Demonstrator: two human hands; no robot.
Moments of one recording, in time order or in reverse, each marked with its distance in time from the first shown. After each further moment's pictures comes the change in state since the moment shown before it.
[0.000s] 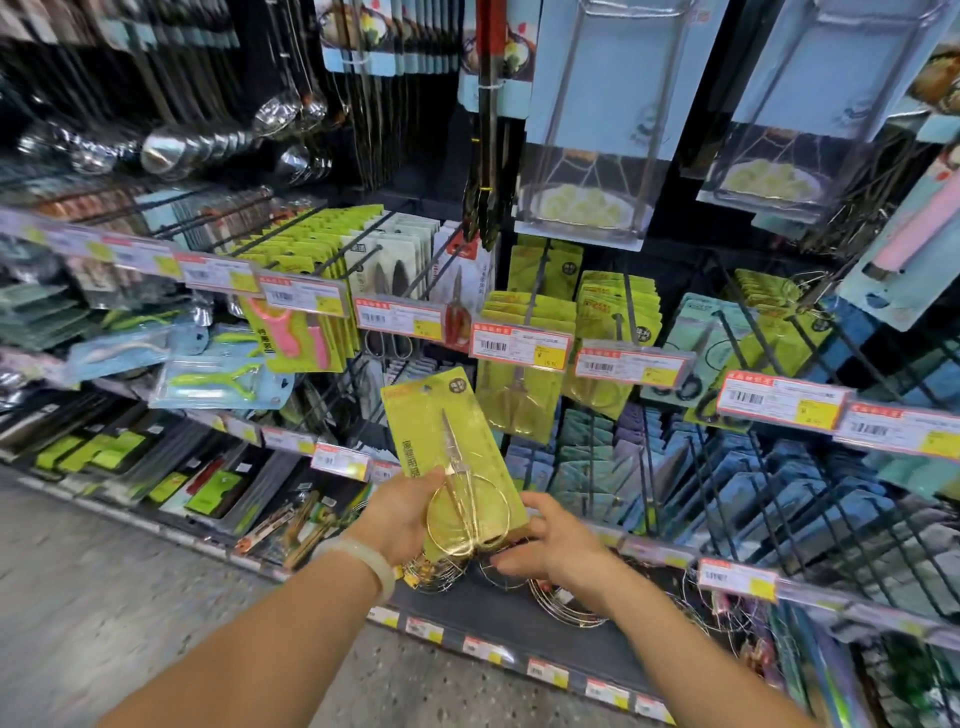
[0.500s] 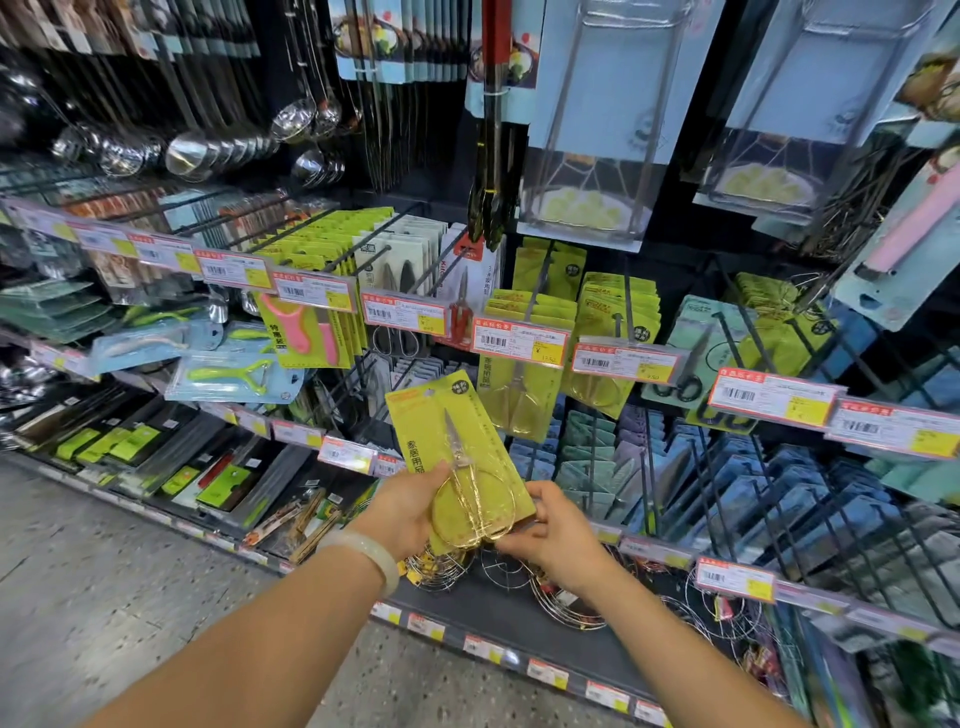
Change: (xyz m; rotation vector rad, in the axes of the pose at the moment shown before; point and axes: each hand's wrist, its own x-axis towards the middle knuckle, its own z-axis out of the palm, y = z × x) left_hand -0.018 -0.004 0.007 0.020 0.001 0.004; right_hand -0.013 -0.002 0.008 -0.121 0.142 -0.222
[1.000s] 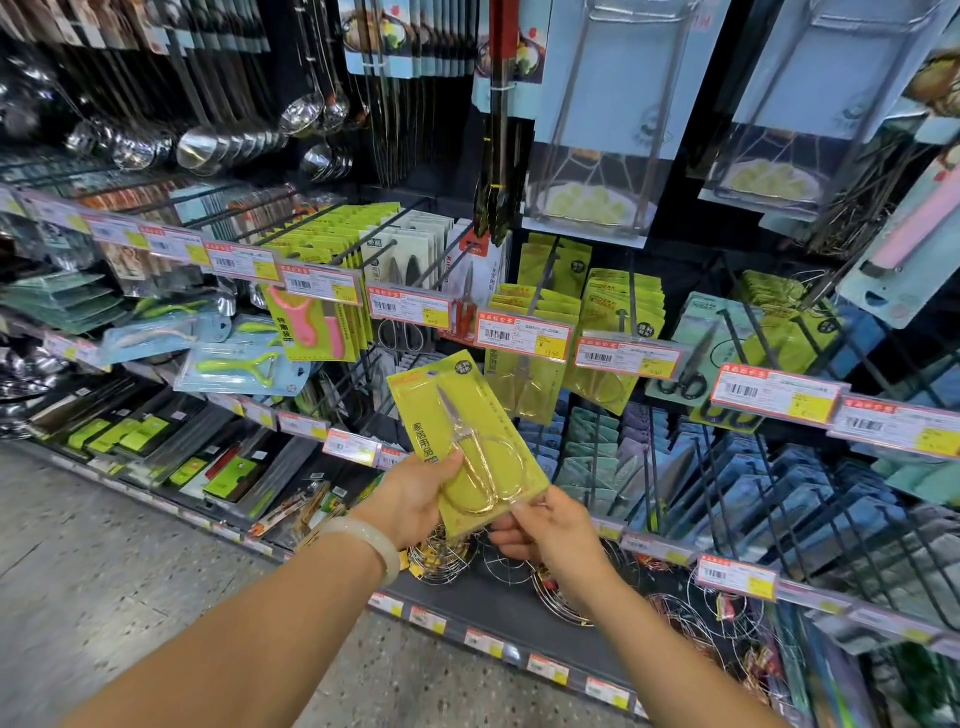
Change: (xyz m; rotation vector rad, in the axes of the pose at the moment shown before) left_hand -0.012 0.004 0.007 -0.070 -0.075 0.064; right_hand -0.006 -0.001 0.010 0.385 0.107 0.093
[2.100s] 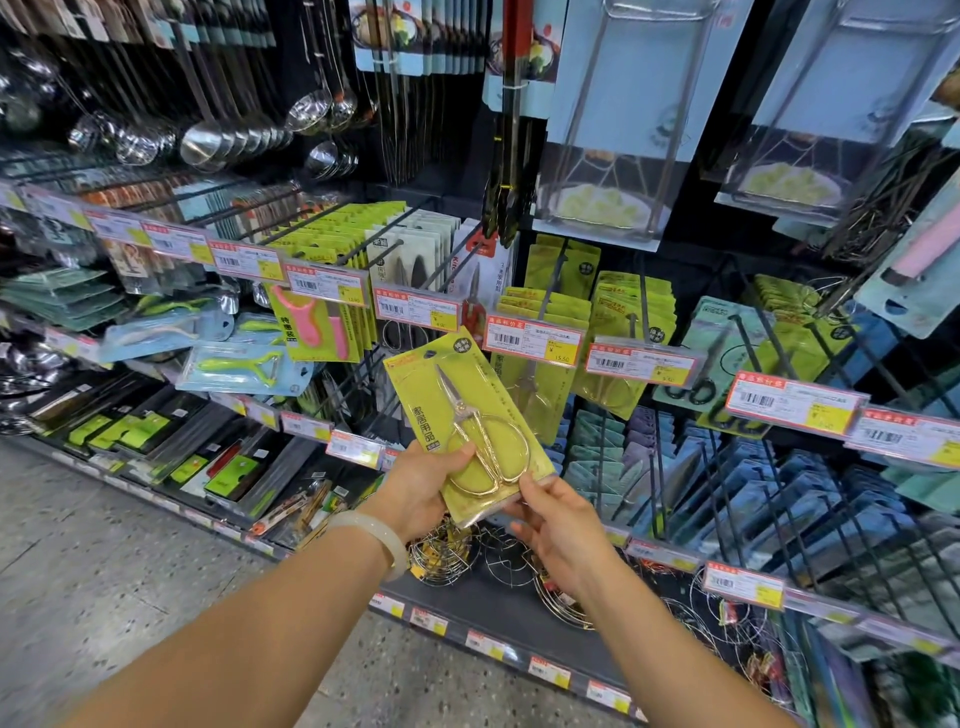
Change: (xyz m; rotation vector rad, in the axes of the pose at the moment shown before) left_hand 0.004 0.012 0.002 -0.089 0.033 0.059; right_hand 0.015 -0.014 0.011 0.375 0.076 0.124
